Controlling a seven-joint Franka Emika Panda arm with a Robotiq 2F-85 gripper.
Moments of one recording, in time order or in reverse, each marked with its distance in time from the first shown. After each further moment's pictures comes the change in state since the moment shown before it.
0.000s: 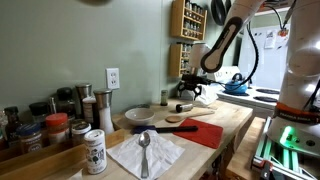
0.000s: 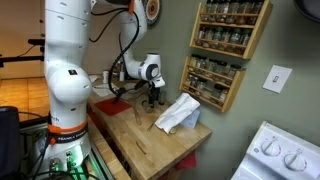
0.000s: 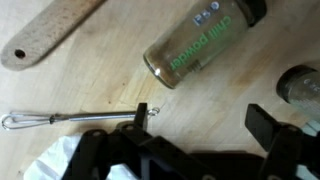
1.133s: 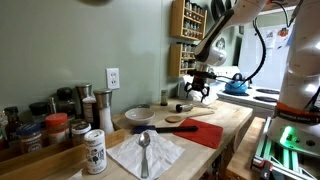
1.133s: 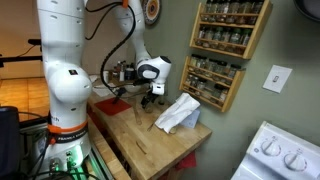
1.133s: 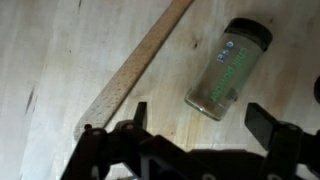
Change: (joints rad) arm 0.012 -0.075 -0.044 -0.030 0.858 -0.251 -0.525
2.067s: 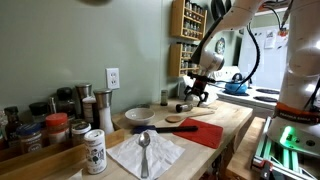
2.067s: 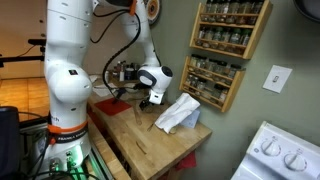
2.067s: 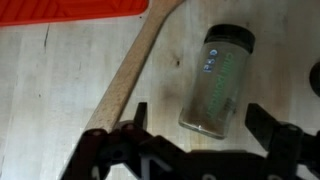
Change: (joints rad) arm -0.001 0.103 -0.013 0.033 0.474 -0.005 -0.276
